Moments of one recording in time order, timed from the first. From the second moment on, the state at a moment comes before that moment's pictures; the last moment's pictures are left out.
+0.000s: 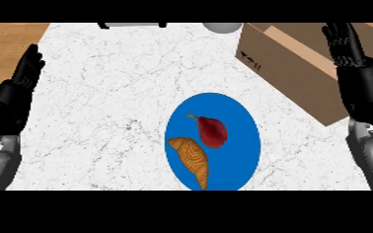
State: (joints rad) left arm -0.20 0.53 -0.02 -1.47 0.11 0.19 0.01; right arm -0.33 -0.48 0.09 -1.59 -0.10 -0.15 -0.16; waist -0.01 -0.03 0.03
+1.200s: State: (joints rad) left arm -0.04 0.41 0.01 -1.59 0.39 0.06 0.18; right arm -0.60 -0.58 0.34 -1.50 0.02 0.37 -0.30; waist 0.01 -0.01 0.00
